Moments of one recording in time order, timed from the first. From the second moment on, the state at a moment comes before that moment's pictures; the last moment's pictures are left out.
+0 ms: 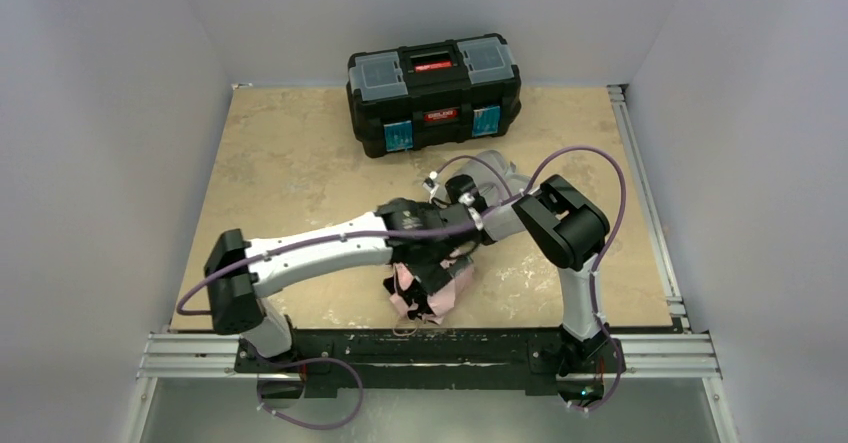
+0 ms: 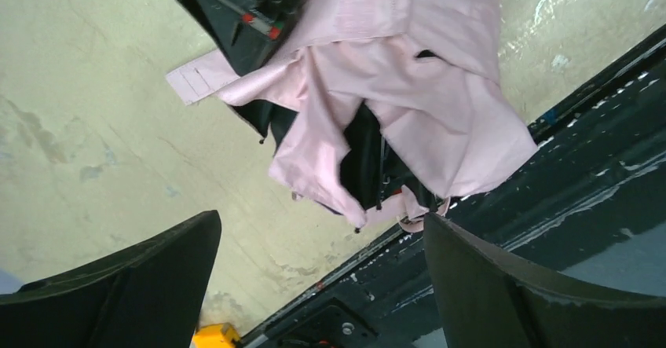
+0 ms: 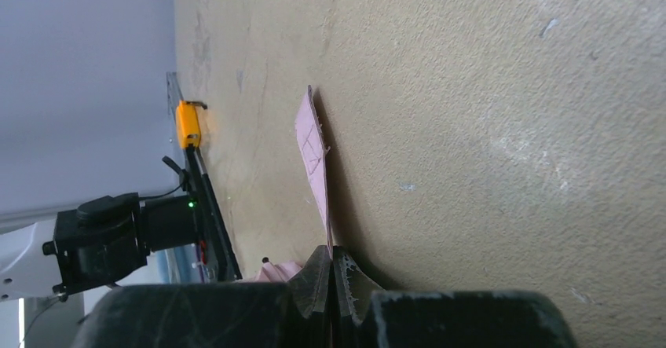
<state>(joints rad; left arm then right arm) -1.24 1.67 1.48 -1.14 -0.36 -0.28 0.65 2.05 0.91 0.49 -0.73 0.78</state>
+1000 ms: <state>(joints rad) -0.99 1.73 1.05 -0.60 0.14 -0.43 0.65 2.05 0.93 0.44 -0.73 0.75</state>
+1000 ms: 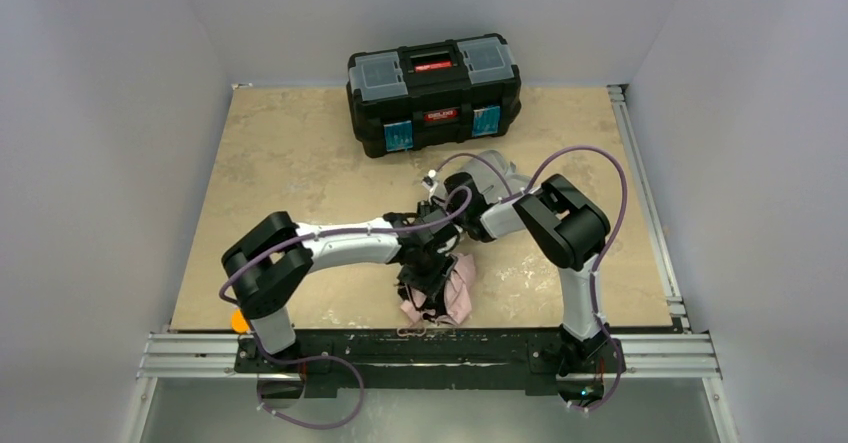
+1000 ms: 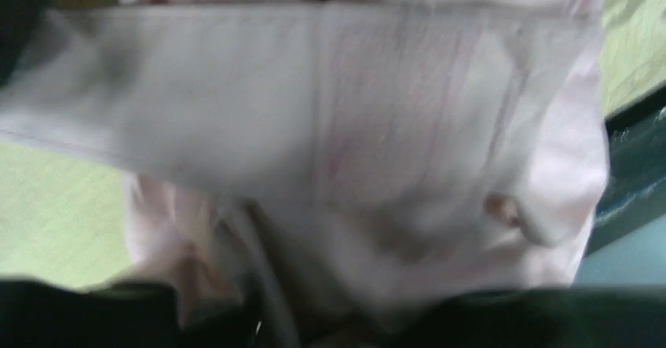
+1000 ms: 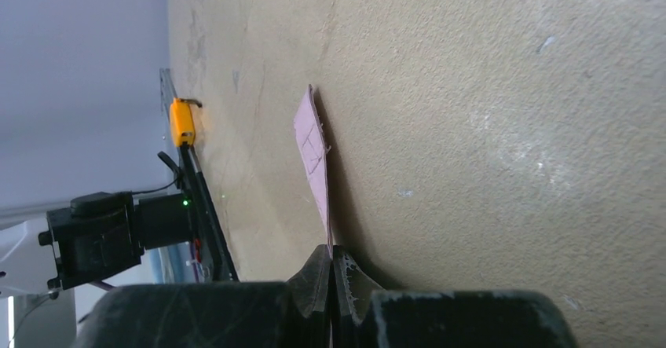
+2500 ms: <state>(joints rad) -1.46 2.23 1.45 -1.18 -1.02 -0.56 0.66 1.91 1.15 0.06 -0.72 0.70</state>
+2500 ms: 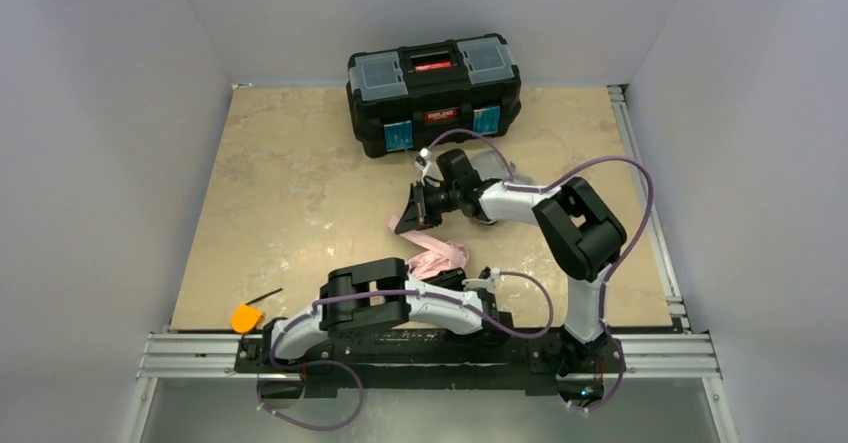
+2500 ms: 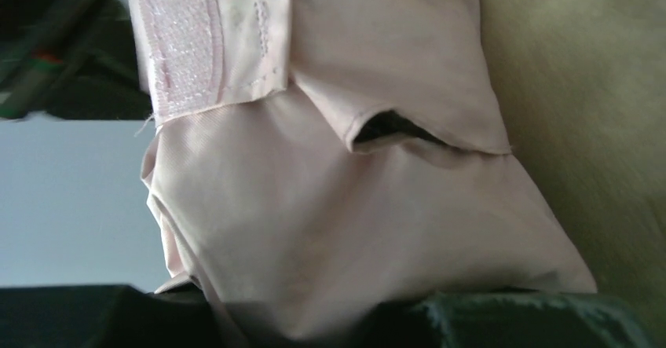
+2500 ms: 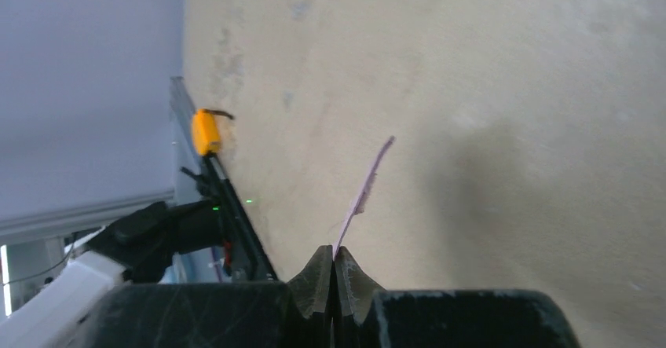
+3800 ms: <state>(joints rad) -1.37 1.66 1.47 -1.18 -0.40 -0.42 0.66 1.92 0.84 0.35 -0.59 0.73</state>
